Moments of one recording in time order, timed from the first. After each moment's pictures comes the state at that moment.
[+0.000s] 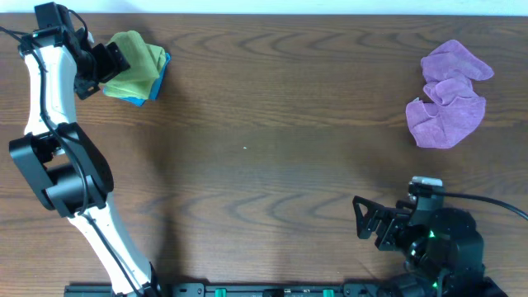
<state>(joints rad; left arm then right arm) 0.32 2.24 2.03 -1.03 0.23 -0.28 0.27 0.42 0.72 -0.99 -0.09 0.50</state>
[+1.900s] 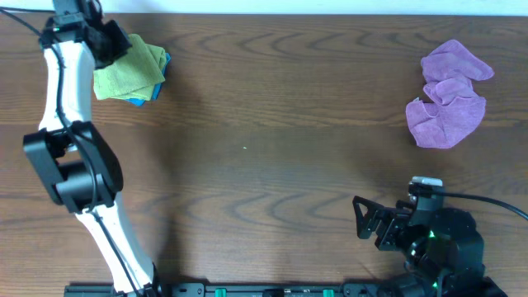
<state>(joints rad) 0.23 2.26 2.03 -0.76 0.23 -0.36 0.27 0.42 0.72 -0.99 -0.09 0.50</state>
